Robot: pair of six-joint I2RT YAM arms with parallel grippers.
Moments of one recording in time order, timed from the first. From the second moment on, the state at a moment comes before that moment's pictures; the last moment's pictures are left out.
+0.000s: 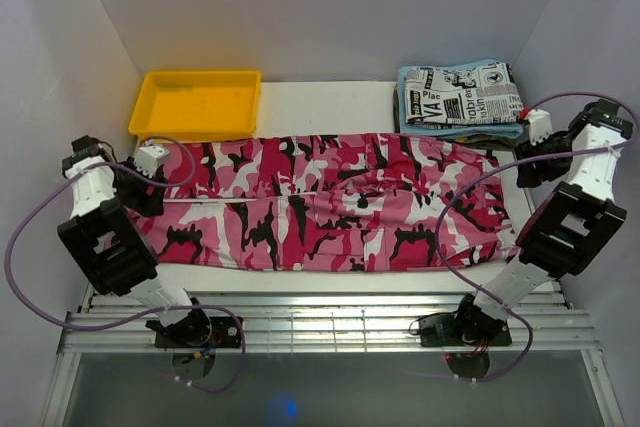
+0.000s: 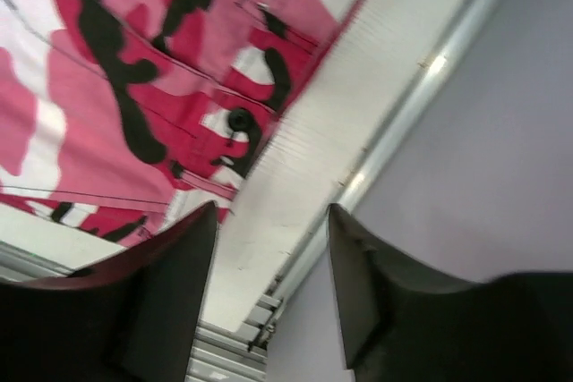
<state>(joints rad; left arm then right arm) 0.58 1.65 1.27 -0.98 0.43 1.14 -0.55 1.74 1.61 -1.17 -0.40 -1.04</state>
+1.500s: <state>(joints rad) 0.43 2.08 1.54 -0.75 0.51 0.65 -0.28 1.96 1.52 -0.85 -0.44 -0.76</state>
